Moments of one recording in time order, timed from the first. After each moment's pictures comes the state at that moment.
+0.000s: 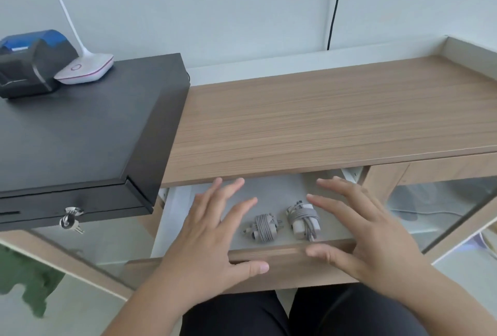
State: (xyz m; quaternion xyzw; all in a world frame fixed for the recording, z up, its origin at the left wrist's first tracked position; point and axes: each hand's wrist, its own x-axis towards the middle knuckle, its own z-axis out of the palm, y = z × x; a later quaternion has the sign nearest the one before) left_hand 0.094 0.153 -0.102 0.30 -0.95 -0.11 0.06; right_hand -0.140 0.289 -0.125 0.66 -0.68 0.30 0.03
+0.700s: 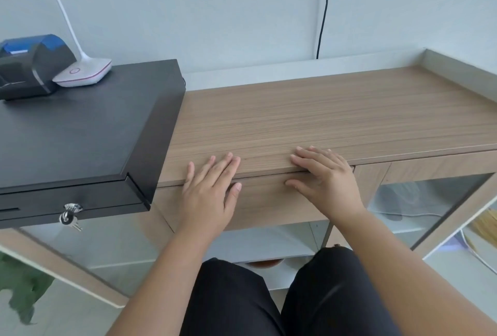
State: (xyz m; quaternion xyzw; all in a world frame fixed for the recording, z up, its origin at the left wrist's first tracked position) left_hand 0.053 0.092 -0.146 0.35 -0.89 0.04 0.29; right_hand -0.173 0.201 -0.153 0.58 -0.70 0.37 0.17
